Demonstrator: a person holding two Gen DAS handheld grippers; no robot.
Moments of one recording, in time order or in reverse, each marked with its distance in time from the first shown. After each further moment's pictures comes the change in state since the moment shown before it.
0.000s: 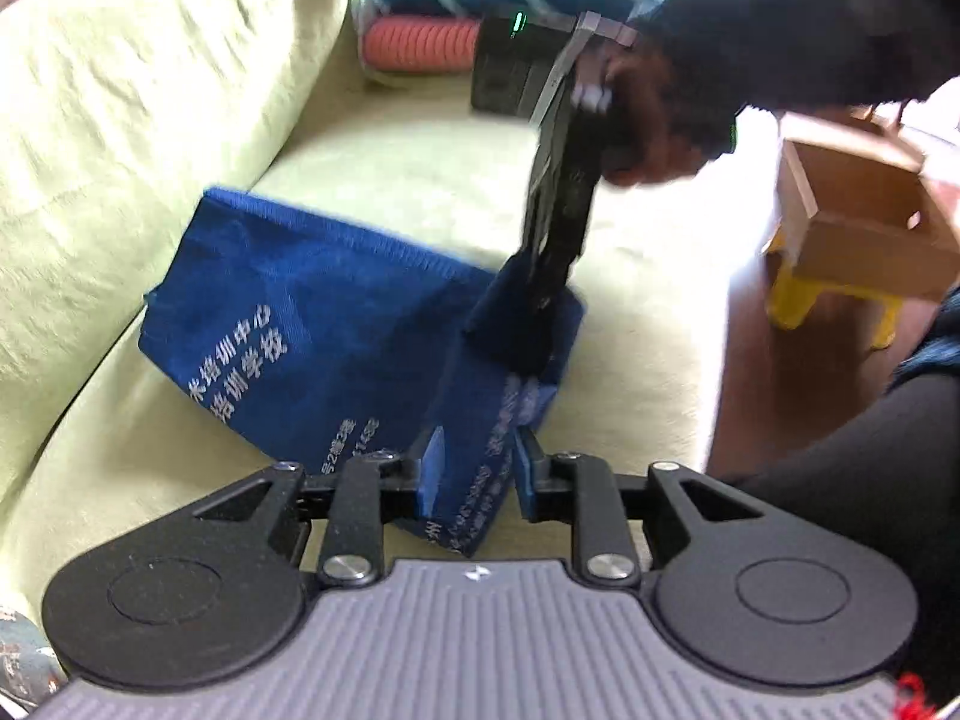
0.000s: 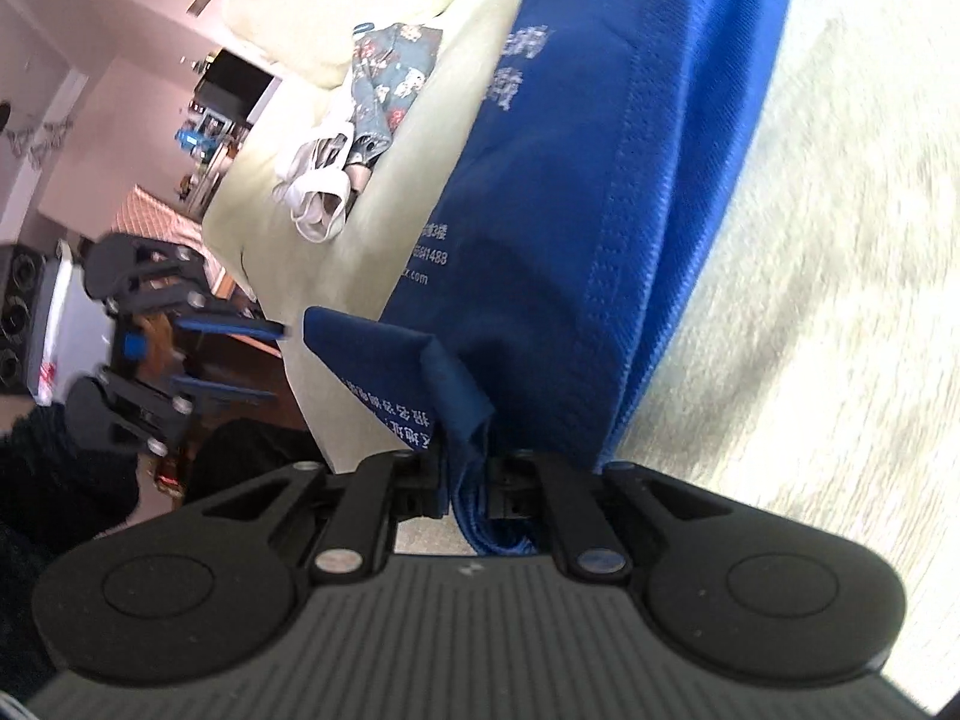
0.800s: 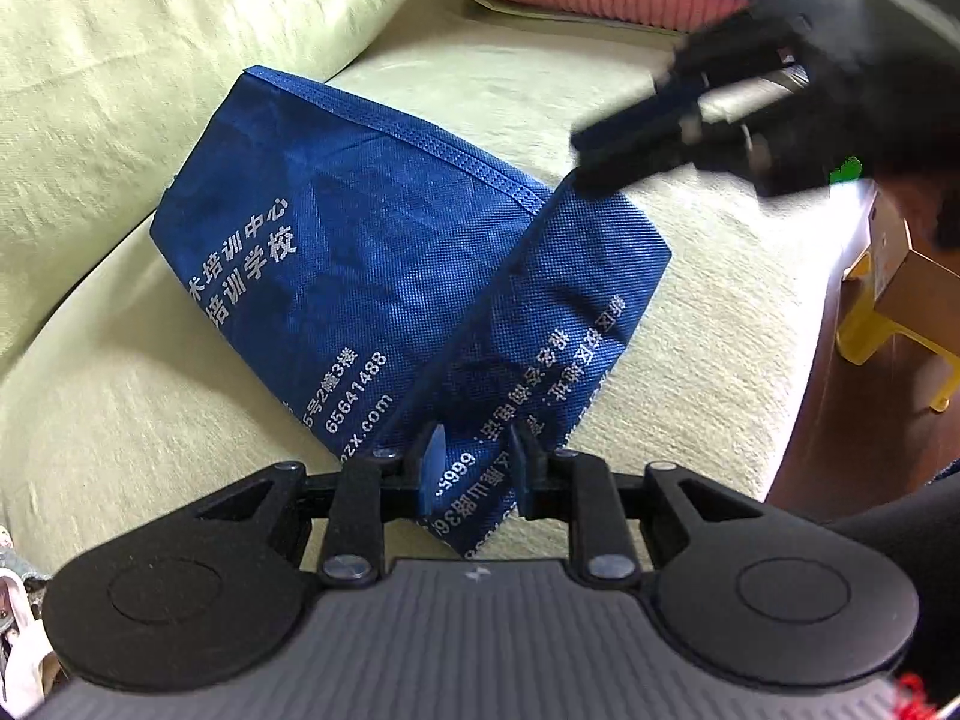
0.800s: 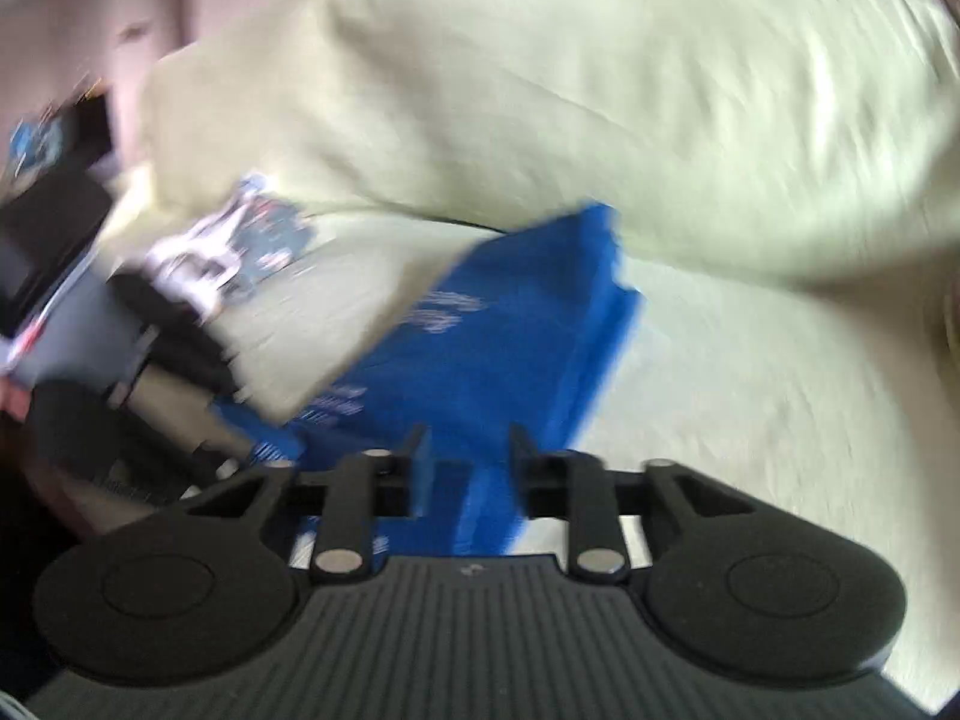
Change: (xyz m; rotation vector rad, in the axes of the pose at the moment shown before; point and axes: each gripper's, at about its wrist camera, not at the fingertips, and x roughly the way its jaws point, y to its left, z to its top) left arm 0.041 0.004 -0.004 -0.222 0.069 0.078; right arm -0.003 0.138 -0.095 -0.507 -0.540 -0.737
